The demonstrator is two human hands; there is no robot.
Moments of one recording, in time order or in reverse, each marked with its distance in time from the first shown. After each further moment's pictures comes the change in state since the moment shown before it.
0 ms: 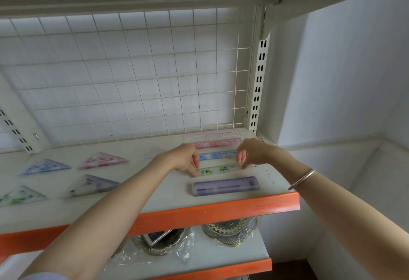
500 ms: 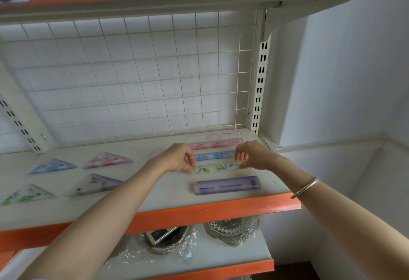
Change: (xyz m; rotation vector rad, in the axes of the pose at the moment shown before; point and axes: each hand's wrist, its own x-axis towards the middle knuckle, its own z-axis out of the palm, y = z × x) left_hand -0.012 -0.021 0.000 -0.081 0.153 0.028; right_hand -0.008 -0.004 0.014 0.044 0.158 -0.041
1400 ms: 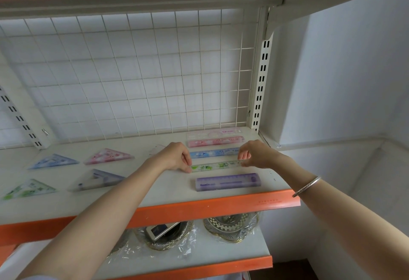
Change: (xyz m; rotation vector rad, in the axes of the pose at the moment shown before) left_hand -0.009 -0.006 0.002 0.010 0.034 -0.066; right_hand -0.008 0.001 0.000 -0.058 -0.008 0.021
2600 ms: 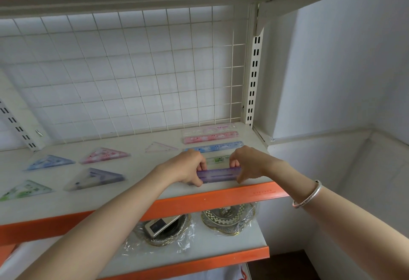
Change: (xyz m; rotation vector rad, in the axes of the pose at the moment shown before) left_hand -0.036 0.049 0.023 0.198 -0.090 0.213; right_hand -0.037 -0.037 0.009 -0.201 -0.078 -0.057
